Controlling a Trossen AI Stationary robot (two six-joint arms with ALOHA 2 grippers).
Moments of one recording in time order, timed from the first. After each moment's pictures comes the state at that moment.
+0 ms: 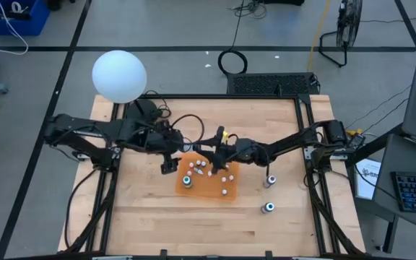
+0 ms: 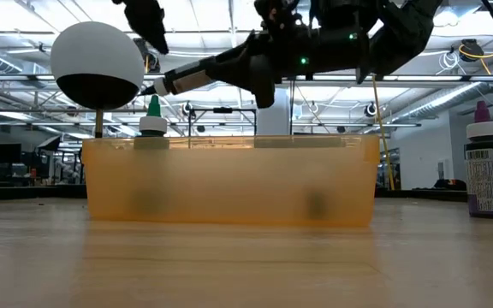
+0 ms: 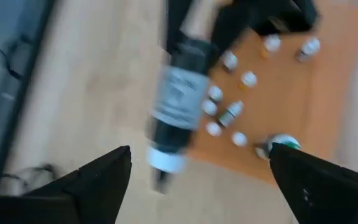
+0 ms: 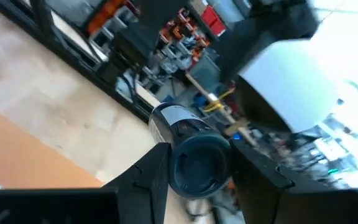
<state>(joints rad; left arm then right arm) -0.12 1.40 1.40 -1.06 -0.25 -0.23 0.05 1.81 0.87 0.94 0.25 -0.80</state>
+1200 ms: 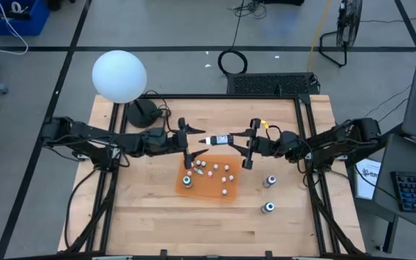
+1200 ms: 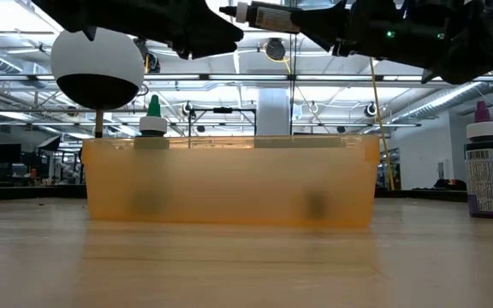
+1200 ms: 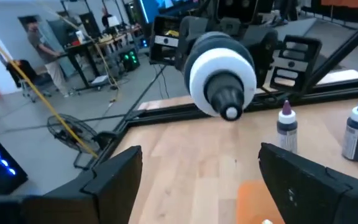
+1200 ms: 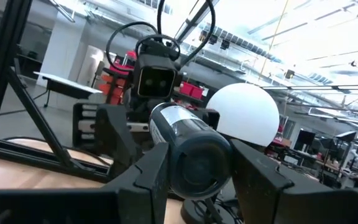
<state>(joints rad) -0.02 1.36 0.72 0.54 -0.20 0.22 -0.02 1.42 0.41 1.34 0.07 -0.36</state>
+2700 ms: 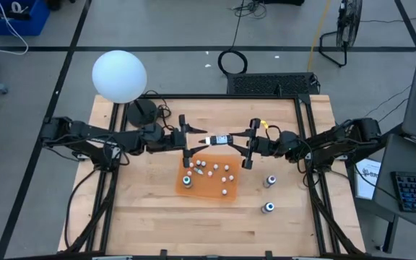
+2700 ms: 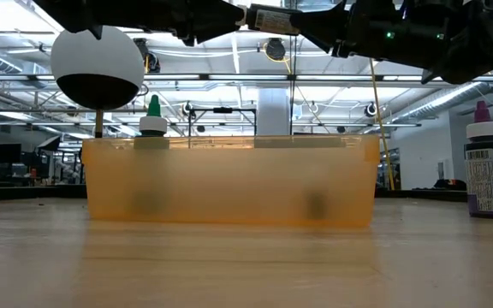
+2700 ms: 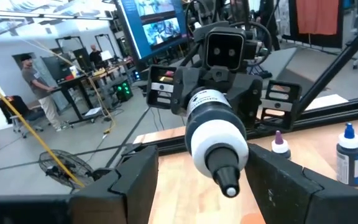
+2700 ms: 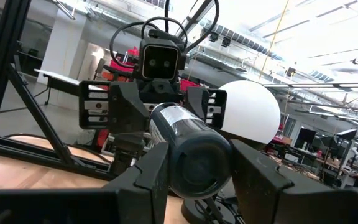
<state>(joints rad) 0.01 1.35 0.72 0.65 -0.09 0.29 -0.02 1.42 0.41 1.33 0.07 -0.36</state>
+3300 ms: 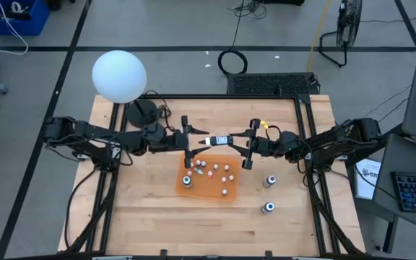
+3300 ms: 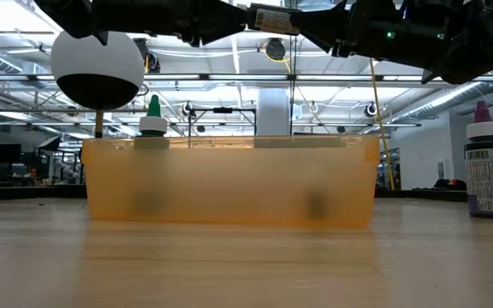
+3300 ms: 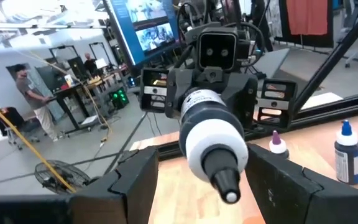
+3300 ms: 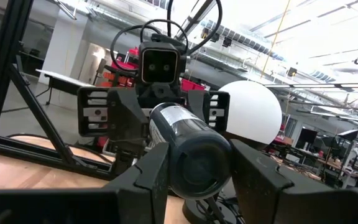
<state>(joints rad) 0.02 1.39 0.72 0.70 -0.05 0.32 -0.02 1.42 0.41 1.33 0.07 -0.36</state>
